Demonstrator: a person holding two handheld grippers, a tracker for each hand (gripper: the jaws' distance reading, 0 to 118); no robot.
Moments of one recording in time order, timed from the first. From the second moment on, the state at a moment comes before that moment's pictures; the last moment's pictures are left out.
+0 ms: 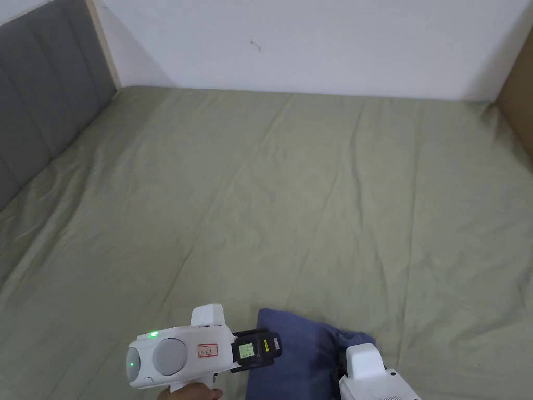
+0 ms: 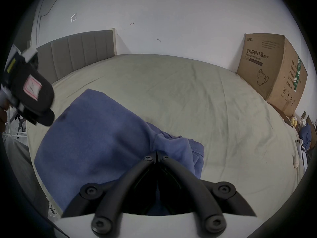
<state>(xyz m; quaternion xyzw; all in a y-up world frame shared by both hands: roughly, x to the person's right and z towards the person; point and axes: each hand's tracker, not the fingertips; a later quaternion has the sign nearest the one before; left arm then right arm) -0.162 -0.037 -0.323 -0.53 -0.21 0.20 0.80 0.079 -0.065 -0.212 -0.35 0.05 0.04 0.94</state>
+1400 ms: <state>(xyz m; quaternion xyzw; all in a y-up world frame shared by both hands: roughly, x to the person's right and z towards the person) -0.509 -0.009 -0.454 -0.54 0.03 0.08 0.84 0.128 0.036 -0.247 -0.26 0.02 -0.01 0.97</state>
